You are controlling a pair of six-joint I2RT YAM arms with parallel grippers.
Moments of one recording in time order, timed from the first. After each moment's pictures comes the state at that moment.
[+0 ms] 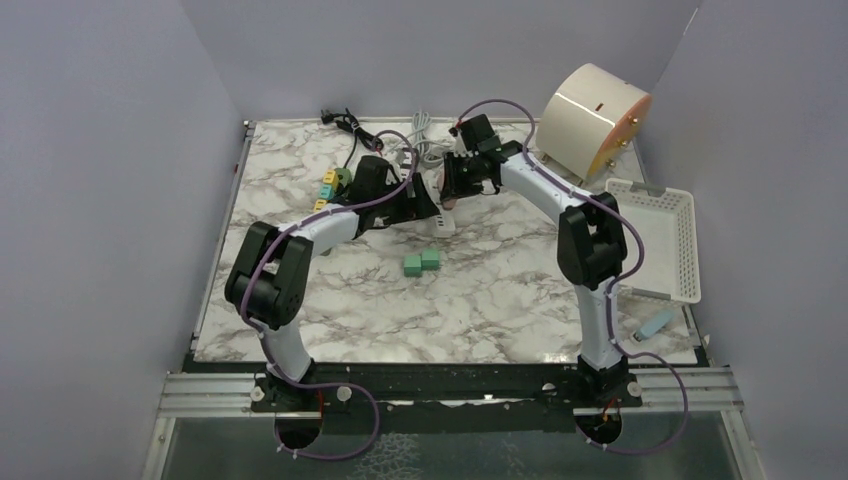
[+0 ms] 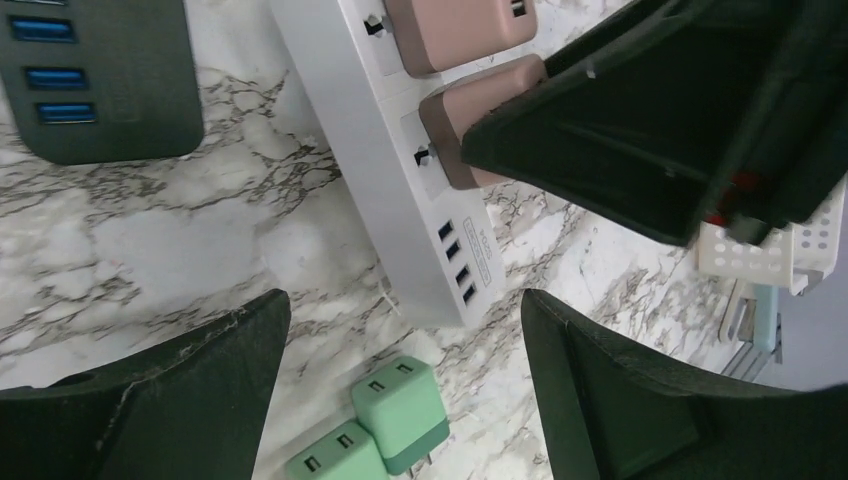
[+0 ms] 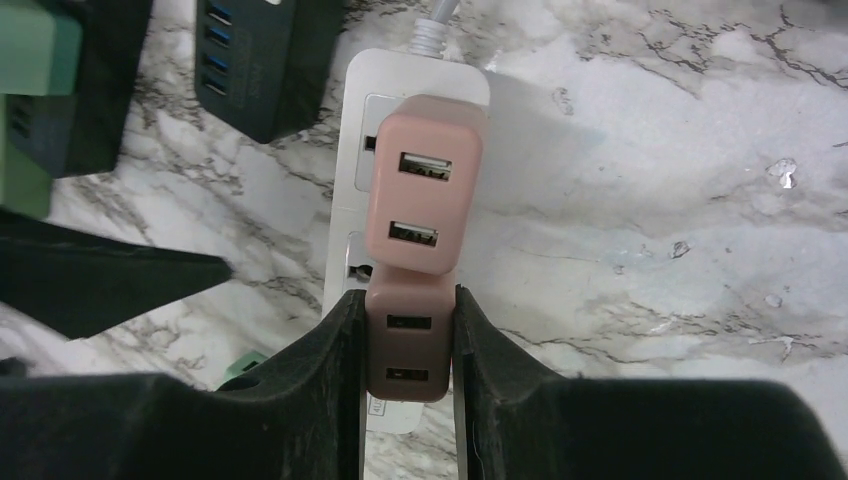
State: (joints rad) left arm -0.40 1.74 1.08 0.05 0.37 -0.55; right arm 0.50 2.17 1.84 -0.61 -0.18 0.29
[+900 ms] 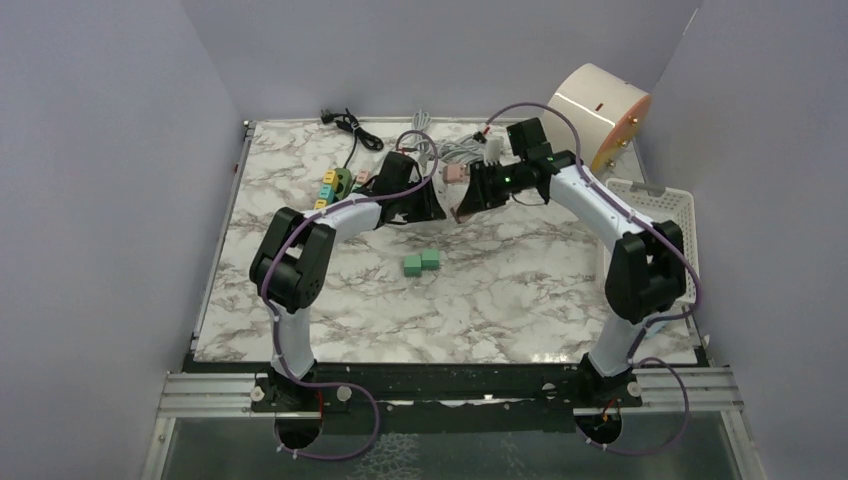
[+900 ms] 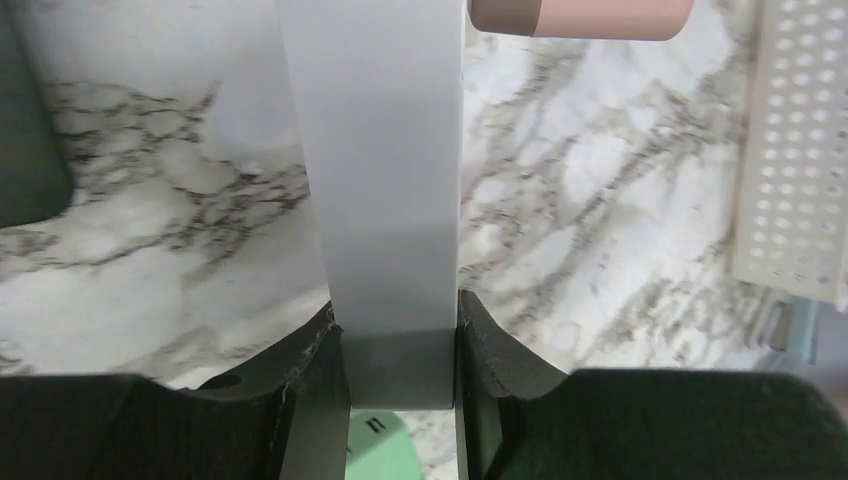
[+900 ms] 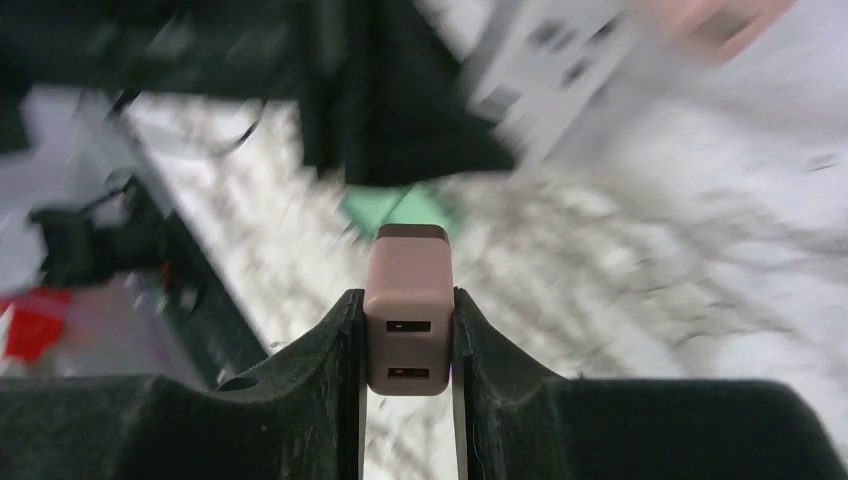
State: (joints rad) left arm -0.49 1.91 1.26 -0.04 0.34 -0.56; right arm 0.38 1.85 1.57 -0.59 -0.59 0.10
